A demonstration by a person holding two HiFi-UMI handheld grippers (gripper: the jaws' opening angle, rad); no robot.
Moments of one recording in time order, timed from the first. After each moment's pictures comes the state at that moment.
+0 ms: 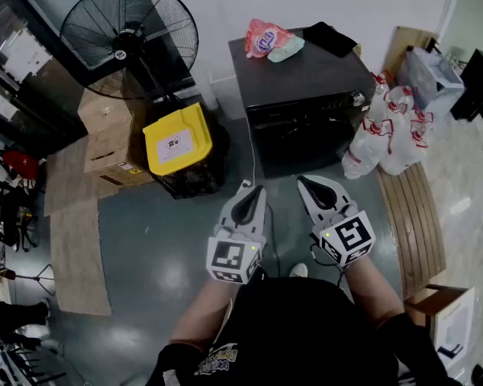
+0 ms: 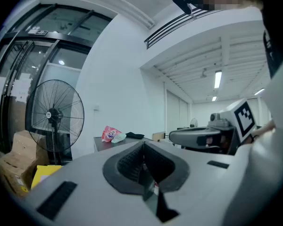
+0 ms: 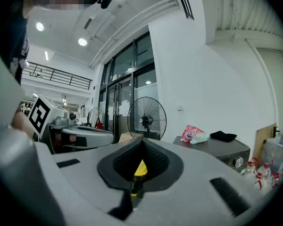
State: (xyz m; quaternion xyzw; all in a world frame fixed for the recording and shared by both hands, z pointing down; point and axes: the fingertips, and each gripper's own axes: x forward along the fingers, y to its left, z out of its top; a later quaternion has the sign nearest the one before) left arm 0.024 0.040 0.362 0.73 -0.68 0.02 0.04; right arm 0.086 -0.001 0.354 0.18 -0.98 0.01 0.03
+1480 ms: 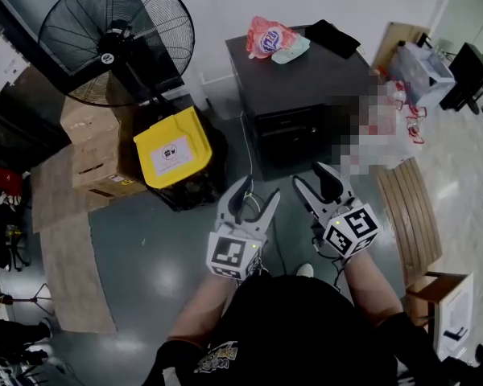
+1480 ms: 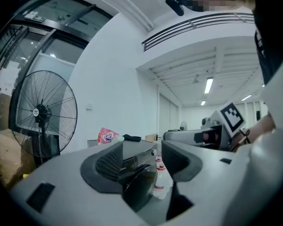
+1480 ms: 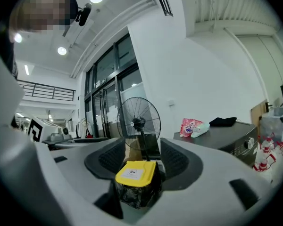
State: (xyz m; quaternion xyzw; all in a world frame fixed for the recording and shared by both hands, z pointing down) left arm -0.073 -0.001 0.369 0.78 -0.62 0.00 0.04; right arm -0.007 -0.052 0.365 0.24 -0.97 0.11 0.00
